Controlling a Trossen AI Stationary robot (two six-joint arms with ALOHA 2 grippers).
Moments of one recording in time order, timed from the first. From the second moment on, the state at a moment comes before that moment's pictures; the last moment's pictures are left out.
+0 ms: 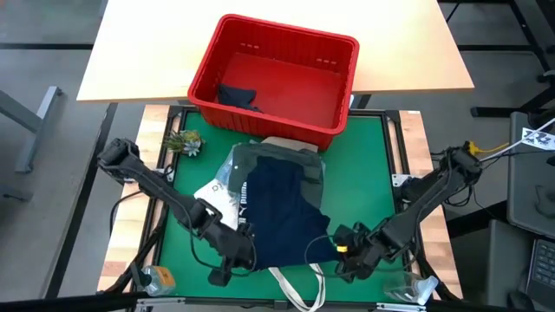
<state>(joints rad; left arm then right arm) -0.56 1.59 1.23 -0.41 0.11 -0.39 0.78 1.54 1.15 -0.73 0.16 1.30</state>
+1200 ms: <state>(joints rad) -0.51 1.67 1.23 -0.41 0.06 -0.52 0.74 1.63 1.15 -0.73 0.05 1.28</state>
